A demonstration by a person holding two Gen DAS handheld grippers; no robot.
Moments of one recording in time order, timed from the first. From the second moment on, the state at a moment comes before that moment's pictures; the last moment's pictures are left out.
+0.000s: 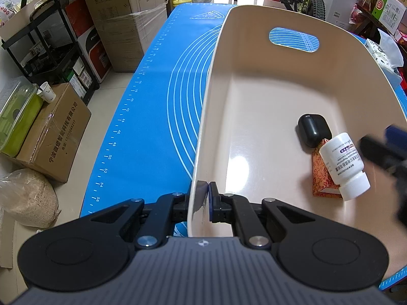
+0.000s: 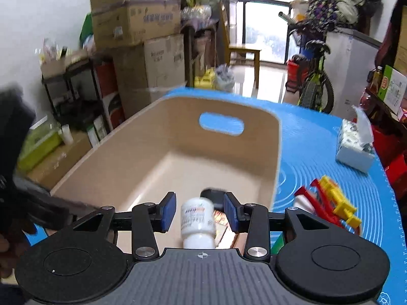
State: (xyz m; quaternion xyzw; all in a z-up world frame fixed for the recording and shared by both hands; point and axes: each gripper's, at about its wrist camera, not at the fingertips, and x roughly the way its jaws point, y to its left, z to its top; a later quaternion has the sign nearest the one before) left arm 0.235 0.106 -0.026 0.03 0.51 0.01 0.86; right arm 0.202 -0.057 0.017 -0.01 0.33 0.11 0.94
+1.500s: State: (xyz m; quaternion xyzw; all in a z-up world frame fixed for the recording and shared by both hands) left arm 0.234 0.107 -0.027 0.03 0.51 0.01 0.86; right arm 0.241 -0.147 -0.076 0.03 0.44 0.03 0.90
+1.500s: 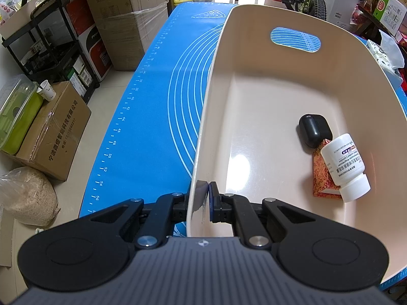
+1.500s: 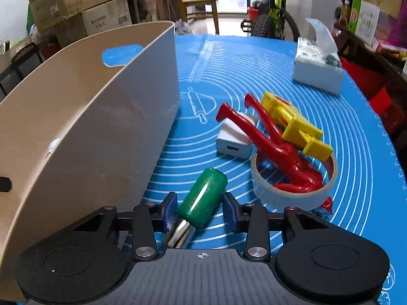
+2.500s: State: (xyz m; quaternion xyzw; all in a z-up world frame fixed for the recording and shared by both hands) left arm 0.235 0.106 -0.027 0.03 0.51 0.01 0.86; right arm 0.204 -0.151 0.009 0.07 0.31 0.02 0.95
